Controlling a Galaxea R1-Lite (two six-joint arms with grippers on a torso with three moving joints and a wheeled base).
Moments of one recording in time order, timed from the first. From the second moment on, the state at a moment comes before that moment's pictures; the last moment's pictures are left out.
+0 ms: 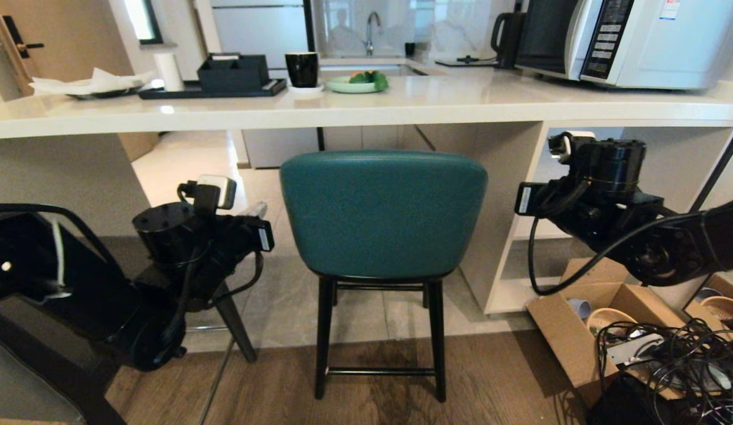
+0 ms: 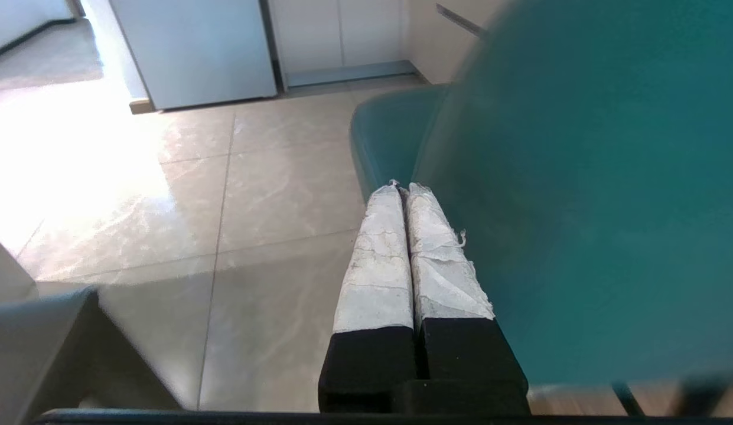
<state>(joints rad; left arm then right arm) -0.29 1.99 -0.72 -1.38 0.11 0.04 0.25 1.88 -1.07 -0.66 -0.31 0.05</state>
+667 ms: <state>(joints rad) -0.31 1.70 -0.19 -1.50 0.25 -0.01 0.22 1.29 -0.44 -0.66 -0.31 0.08</state>
